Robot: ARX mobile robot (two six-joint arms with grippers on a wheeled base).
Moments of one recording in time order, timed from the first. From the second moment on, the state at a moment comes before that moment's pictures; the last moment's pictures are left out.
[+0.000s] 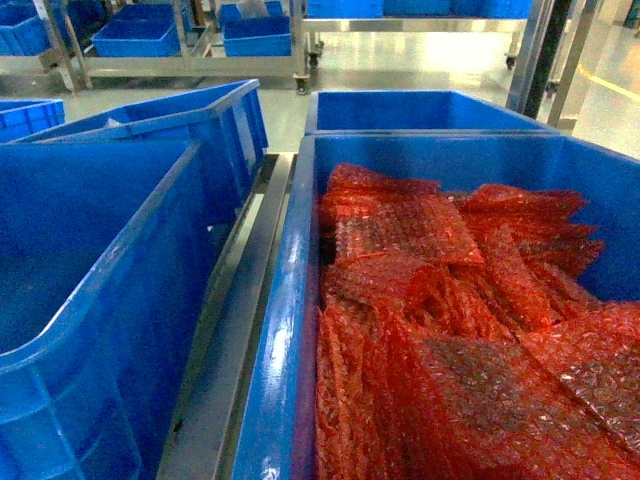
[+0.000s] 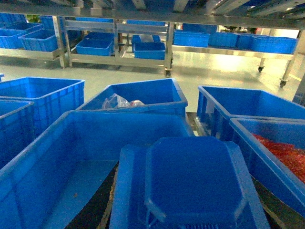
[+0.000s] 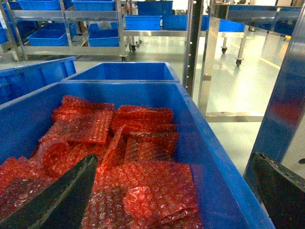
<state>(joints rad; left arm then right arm) -0.32 0.29 0.23 0.10 -0.39 -0.05 0.00 0.01 0.01 -0.01 0.00 0.00</state>
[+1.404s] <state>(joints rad) -0.34 0.42 0.24 0.21 -0.71 0.06 0.00 0.01 0.01 -0.01 0.00 0.00</state>
